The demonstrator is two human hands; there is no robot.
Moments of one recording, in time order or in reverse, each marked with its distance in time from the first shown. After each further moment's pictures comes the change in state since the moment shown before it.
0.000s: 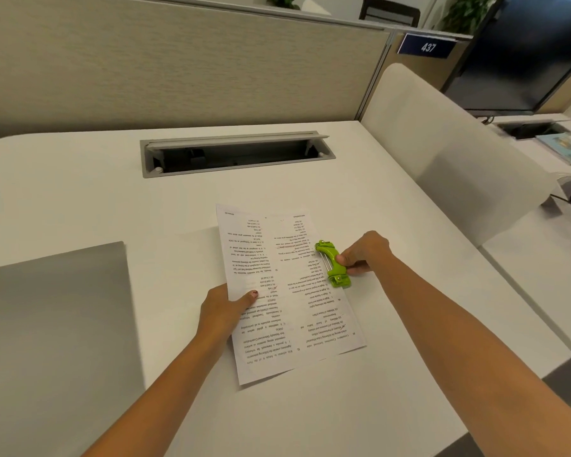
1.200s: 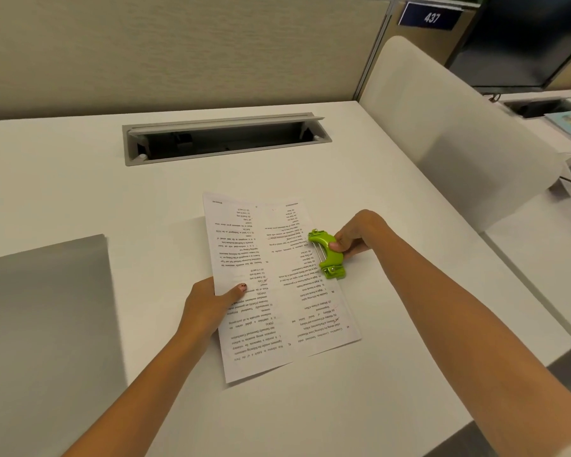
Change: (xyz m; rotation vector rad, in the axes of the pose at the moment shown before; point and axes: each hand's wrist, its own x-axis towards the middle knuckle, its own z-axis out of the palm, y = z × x) left_hand 0.003 -0.001 -0.003 0.024 -0.031 -0.011; right_hand 0.002 -0.012 -0.013 -0.065 -0.139 -0.151
